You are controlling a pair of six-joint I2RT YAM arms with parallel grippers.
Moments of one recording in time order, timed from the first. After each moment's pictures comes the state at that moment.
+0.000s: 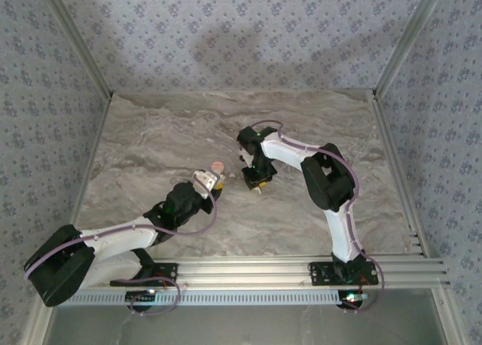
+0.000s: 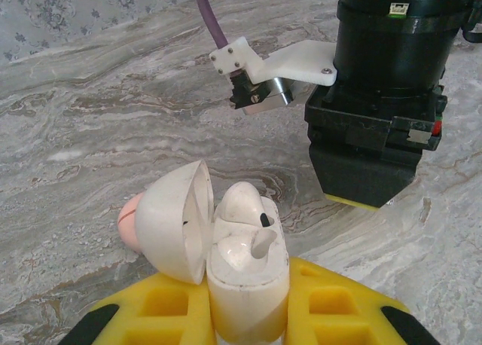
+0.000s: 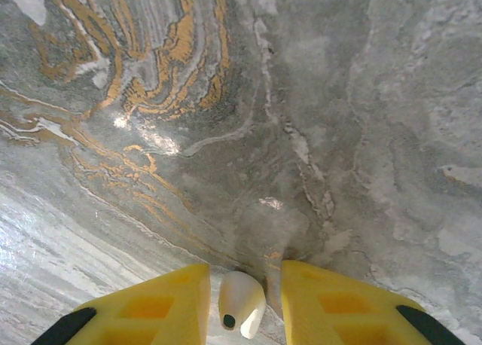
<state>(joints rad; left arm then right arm) -0.82 1.10 0.29 0.45 -0.16 -0.02 0.66 2.12 1.58 -1.02 -0.13 0.15</state>
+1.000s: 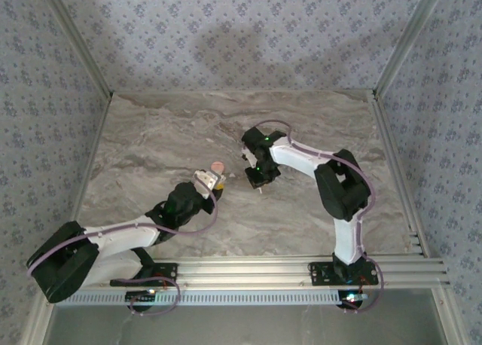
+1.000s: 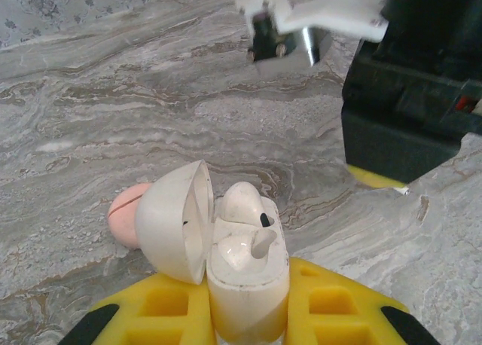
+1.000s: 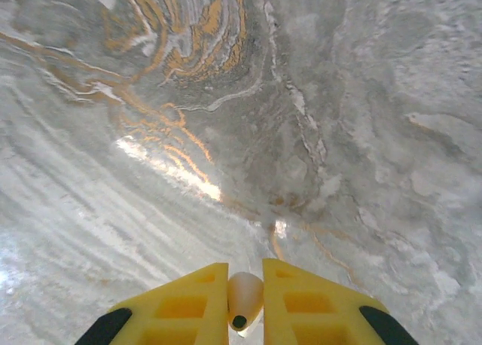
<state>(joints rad) -0.82 1.15 0.29 0.47 -0.15 -0.05 0.65 1.94 1.41 -0.89 -0.13 0.17</state>
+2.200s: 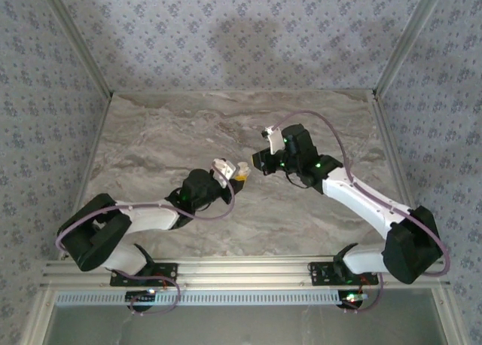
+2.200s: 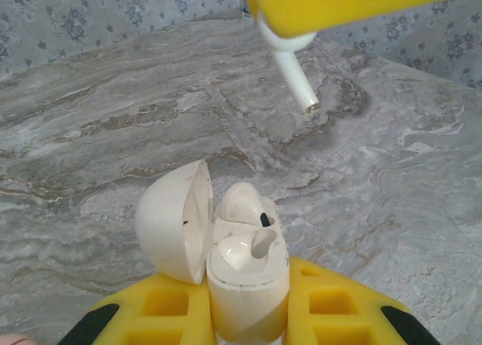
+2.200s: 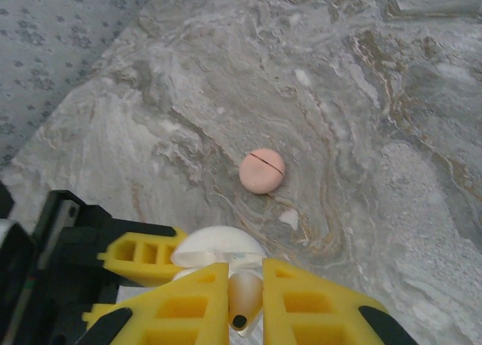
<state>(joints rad) -0.82 1.44 0.47 0.71 0.10 -0.07 0.61 1.31 0.96 -0.21 -0.30 0.25</state>
